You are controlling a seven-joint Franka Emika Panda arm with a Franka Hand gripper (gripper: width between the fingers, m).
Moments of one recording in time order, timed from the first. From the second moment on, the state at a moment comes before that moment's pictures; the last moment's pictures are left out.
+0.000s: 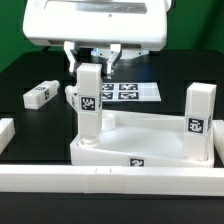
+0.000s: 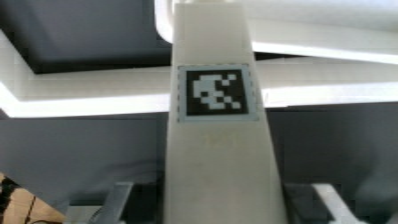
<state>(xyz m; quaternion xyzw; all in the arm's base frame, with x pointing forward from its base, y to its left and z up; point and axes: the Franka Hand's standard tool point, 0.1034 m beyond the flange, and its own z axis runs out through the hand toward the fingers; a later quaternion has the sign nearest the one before) 0.602 -0.070 0.130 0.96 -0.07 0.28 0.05</state>
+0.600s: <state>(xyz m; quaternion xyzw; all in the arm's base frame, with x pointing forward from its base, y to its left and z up) 0.601 -0.068 0.120 0.95 -0.07 0.30 0.06</state>
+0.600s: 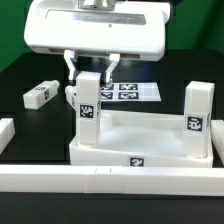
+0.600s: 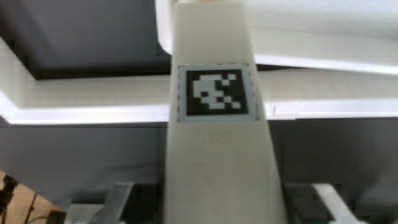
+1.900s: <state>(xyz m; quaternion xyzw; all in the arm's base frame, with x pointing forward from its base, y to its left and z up) 0.608 -0.088 0.150 0.95 -0.07 0.29 0.05</state>
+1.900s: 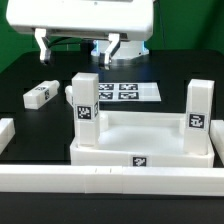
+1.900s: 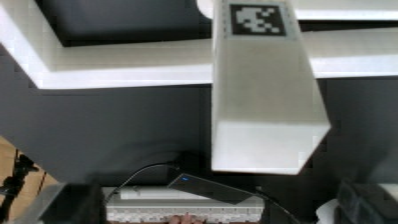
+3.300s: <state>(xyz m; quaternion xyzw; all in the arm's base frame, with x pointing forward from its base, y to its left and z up) 0.616 -0.081 0.123 1.00 -0.07 0.02 -0.03</state>
